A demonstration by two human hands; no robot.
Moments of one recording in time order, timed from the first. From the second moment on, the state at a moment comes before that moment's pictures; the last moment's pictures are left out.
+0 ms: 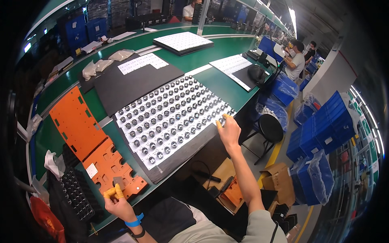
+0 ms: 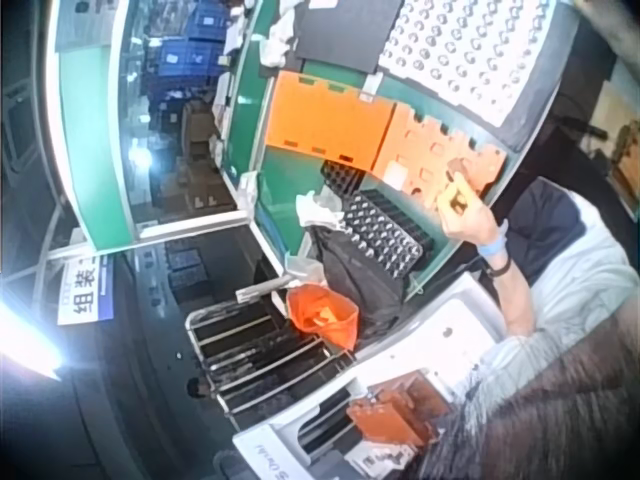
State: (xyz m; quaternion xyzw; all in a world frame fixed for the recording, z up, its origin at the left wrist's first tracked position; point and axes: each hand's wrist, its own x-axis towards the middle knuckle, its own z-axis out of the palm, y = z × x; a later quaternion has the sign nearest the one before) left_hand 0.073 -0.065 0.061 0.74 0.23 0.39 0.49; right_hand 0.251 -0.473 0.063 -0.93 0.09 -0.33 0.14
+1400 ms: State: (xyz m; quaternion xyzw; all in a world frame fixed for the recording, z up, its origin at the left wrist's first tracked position) left_hand 0.061 -0.060 0.083 0.70 0.12 0.25 0.66; right_hand 0.192 -0.388 0.077 -0.92 -0.09 -0.33 0.17
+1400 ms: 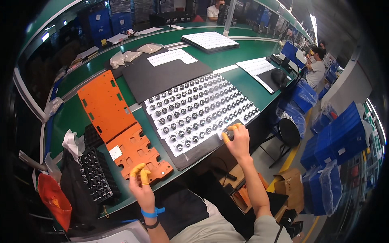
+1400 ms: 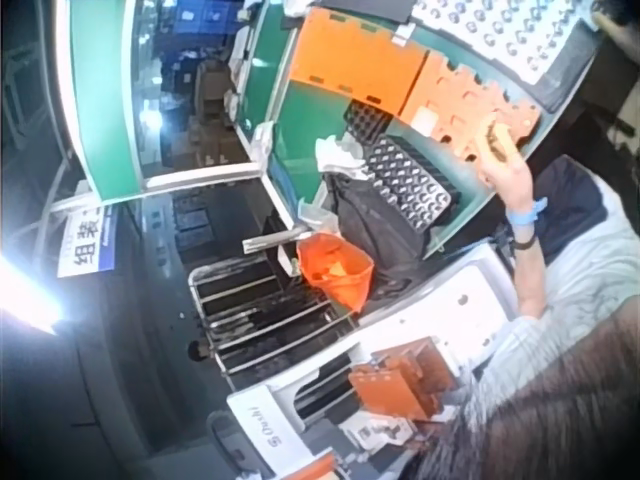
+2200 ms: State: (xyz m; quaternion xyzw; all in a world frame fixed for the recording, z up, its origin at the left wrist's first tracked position) left_hand 0.060 -0.034 0.073 0.76 0.07 0.15 0.63; right_hand 0.228 -0.444 0.044 -0.92 0.06 -0.38 0.09
